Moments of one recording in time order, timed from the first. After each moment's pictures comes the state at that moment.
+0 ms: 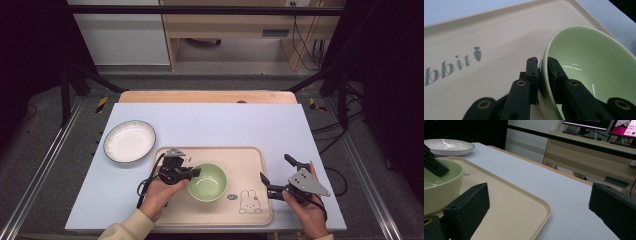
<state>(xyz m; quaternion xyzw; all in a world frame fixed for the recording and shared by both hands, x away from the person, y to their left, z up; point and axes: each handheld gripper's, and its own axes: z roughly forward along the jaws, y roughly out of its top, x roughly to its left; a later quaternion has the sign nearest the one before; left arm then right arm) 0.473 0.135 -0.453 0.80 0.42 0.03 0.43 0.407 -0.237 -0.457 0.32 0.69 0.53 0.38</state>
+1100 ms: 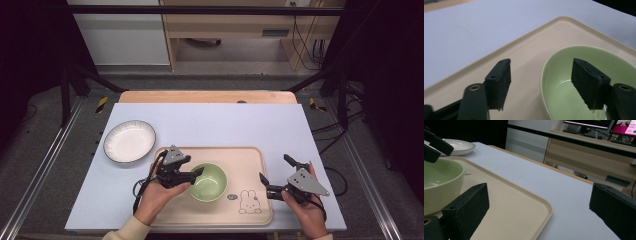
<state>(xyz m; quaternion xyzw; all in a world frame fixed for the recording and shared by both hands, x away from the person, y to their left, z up) 0.460 0.135 -0.434 0.81 0.34 0.15 0.46 0.407 -0.236 -0.458 0.32 0.69 0.53 0.38</state>
